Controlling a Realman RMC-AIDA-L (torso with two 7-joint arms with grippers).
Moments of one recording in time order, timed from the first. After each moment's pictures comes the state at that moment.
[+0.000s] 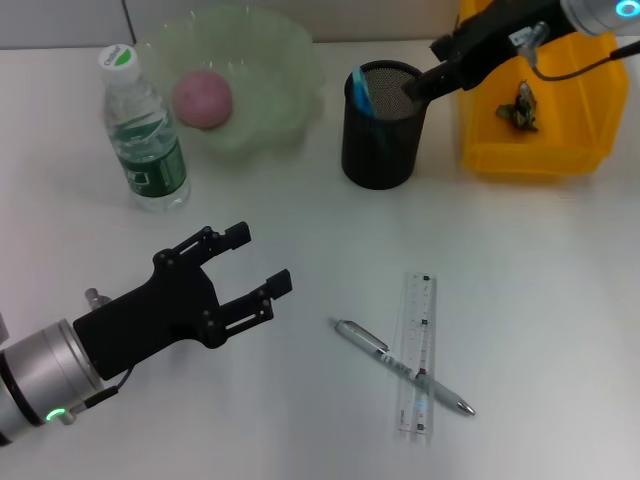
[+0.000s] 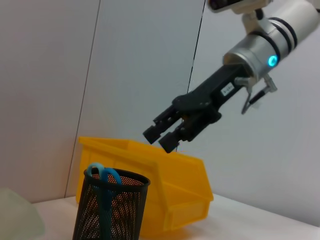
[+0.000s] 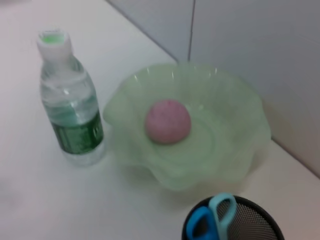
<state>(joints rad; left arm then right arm) -0.41 -2.07 0.48 0.08 1.86 1.56 -0.69 0.86 2.08 -0.97 -1.12 -2.48 -1.42 2.13</state>
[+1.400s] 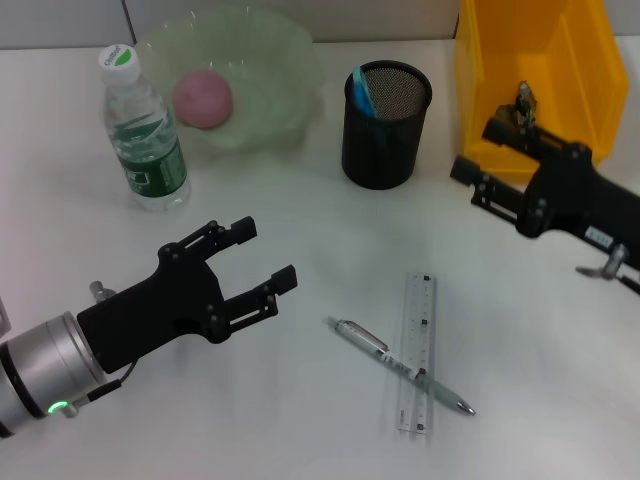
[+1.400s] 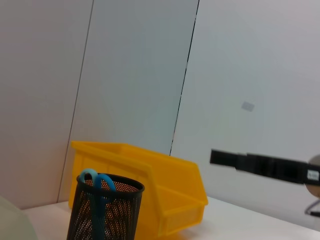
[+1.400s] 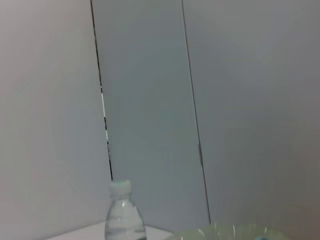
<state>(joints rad) -0.42 -2.07 0.48 0.08 1.87 1.57 -0.70 0.41 2.08 -0.77 -0.31 -1.47 -1.51 0.83</state>
